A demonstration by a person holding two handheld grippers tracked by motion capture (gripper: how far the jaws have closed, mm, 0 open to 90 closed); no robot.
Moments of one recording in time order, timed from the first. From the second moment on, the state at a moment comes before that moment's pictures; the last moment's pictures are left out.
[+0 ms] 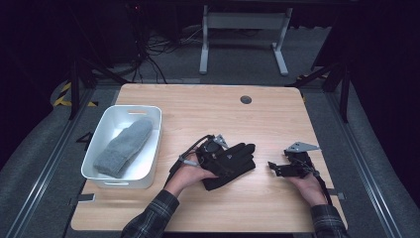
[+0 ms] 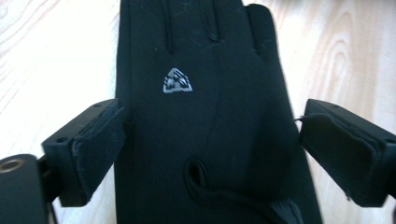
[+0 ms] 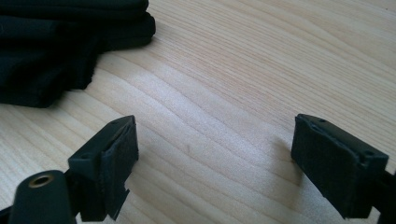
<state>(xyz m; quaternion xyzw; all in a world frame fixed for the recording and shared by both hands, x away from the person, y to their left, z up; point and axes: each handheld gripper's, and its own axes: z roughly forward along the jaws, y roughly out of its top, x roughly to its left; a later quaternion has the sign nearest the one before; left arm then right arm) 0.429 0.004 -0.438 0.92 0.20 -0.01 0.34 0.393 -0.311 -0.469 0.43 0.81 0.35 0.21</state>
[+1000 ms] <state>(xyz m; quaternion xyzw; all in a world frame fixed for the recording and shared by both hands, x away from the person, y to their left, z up) 0.427 -0.009 -0.454 0.93 0.17 -0.01 0.33 0.393 -0.311 -0.469 0.43 0.81 0.35 0.21</state>
